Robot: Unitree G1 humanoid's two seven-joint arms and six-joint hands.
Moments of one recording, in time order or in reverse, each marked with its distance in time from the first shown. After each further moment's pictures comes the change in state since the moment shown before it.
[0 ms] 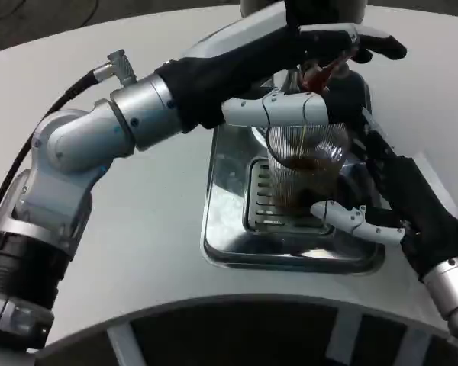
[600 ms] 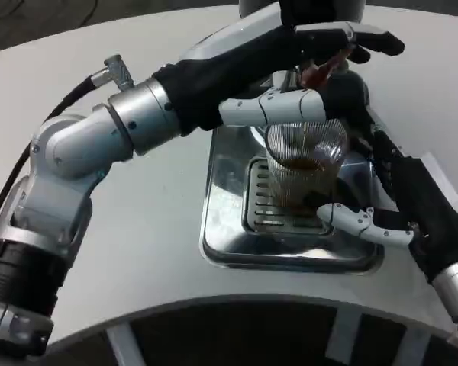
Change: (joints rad) left arm 0.027 -0.003 0.007 -0.045 -0.034 0.051 0.001; right arm 0.026 -0.016 -0.015 -0.043 0.011 0.000 0.027
